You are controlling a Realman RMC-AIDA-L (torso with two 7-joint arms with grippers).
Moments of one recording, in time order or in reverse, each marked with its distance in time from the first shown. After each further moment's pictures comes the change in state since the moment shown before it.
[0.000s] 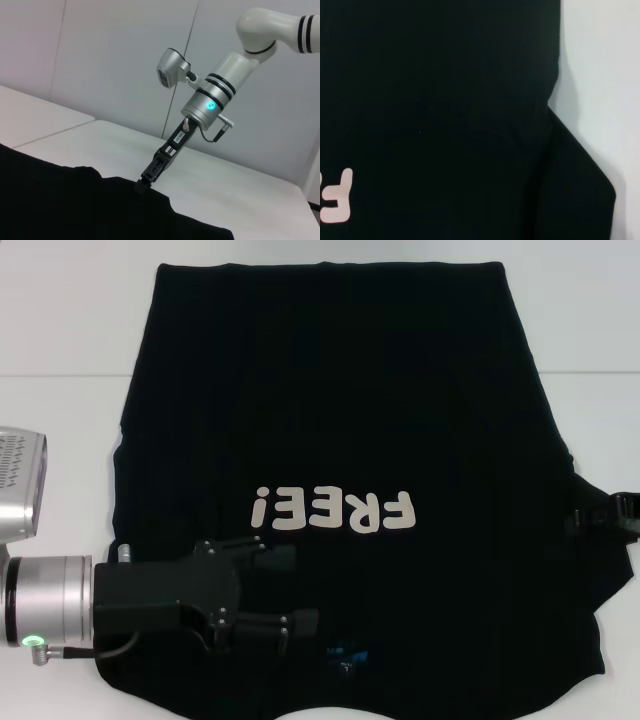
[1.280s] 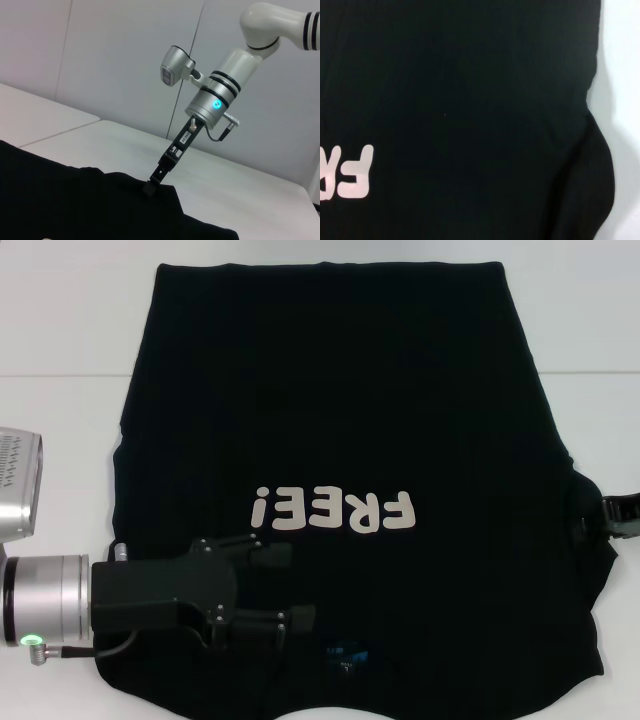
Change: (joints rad) left arm 0.005 0.001 -0.002 0.000 -0.006 -0.009 0.000; right arm 0.009 0.006 -0.085 -0.023 0.030 -0.033 -0.013
